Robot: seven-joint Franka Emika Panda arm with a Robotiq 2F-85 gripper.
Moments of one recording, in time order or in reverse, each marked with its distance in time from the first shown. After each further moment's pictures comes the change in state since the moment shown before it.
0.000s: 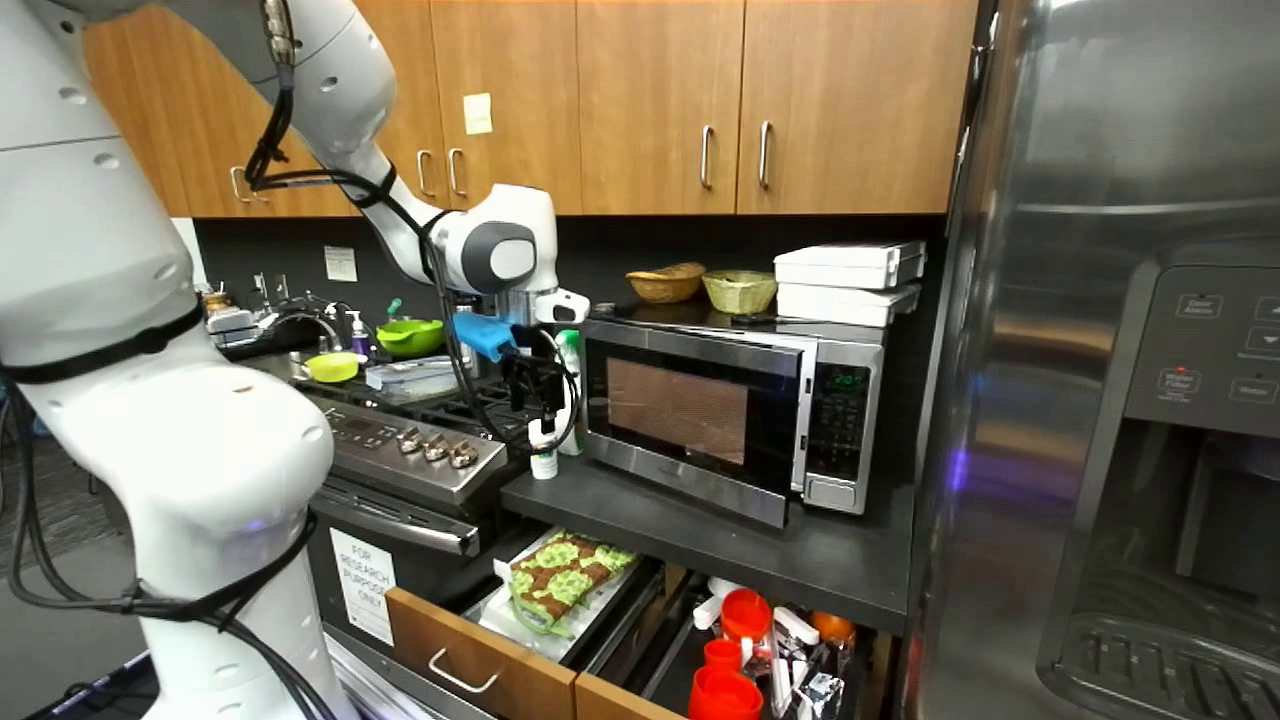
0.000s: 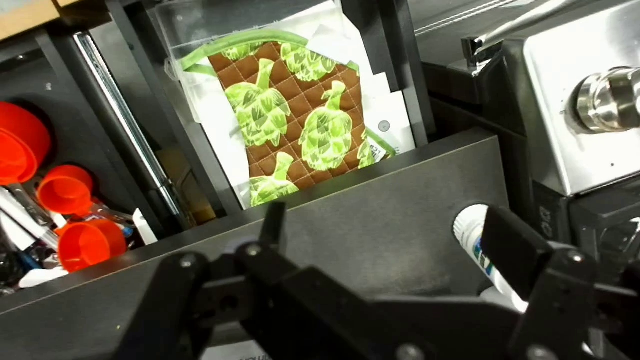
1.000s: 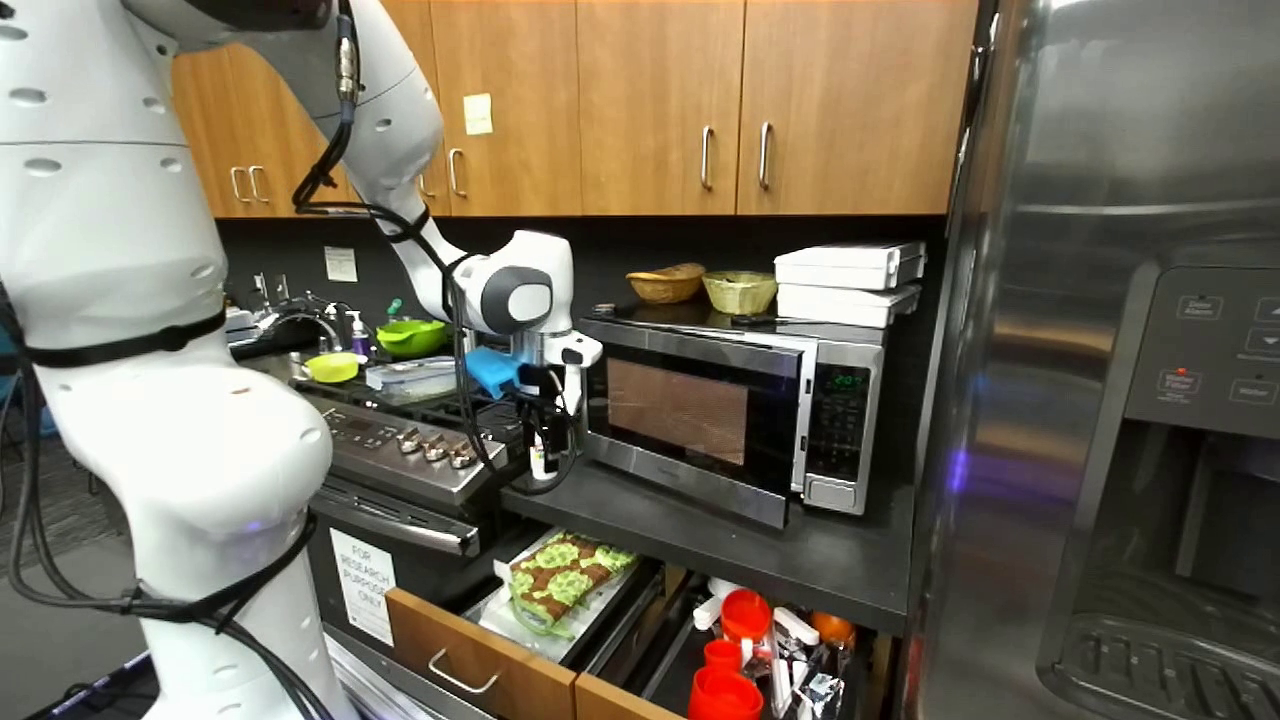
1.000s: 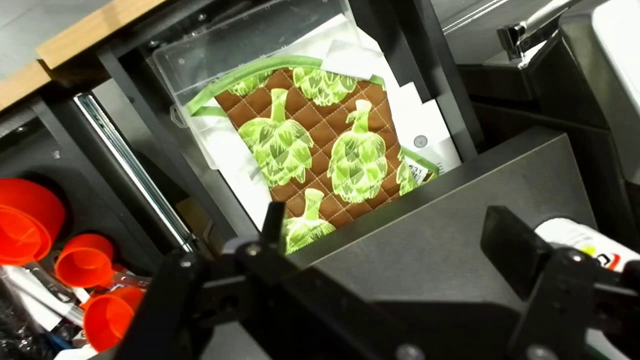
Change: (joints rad) arm -0.015 0.167 -0.011 0.014 -0.002 0.080 0.123
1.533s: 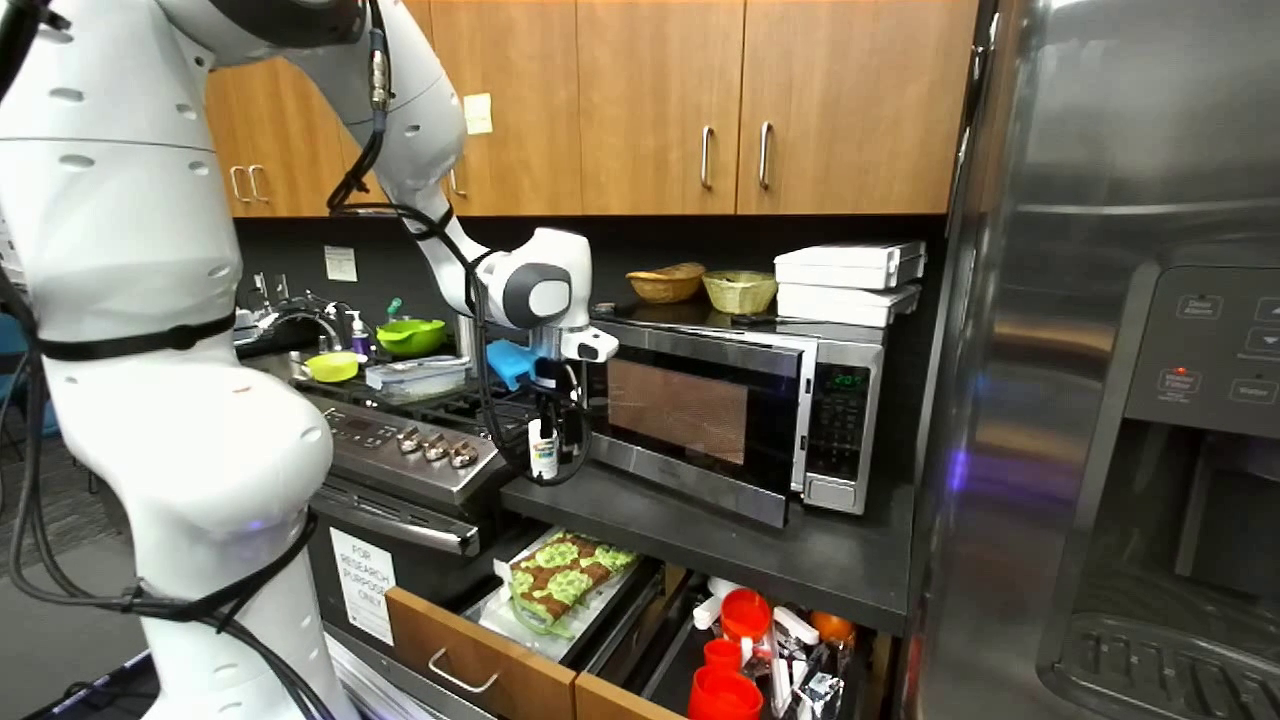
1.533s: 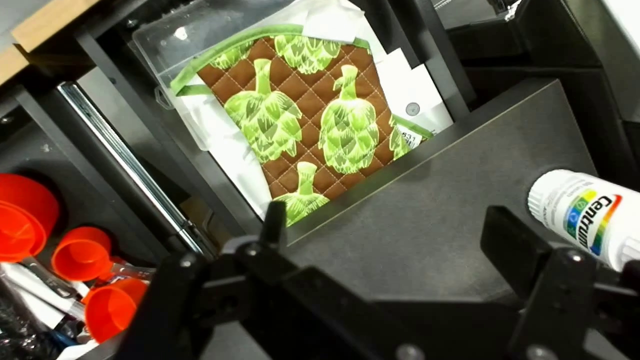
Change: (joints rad) arm 0.000 0.072 -0.025 0.095 0.003 -0.022 0.045
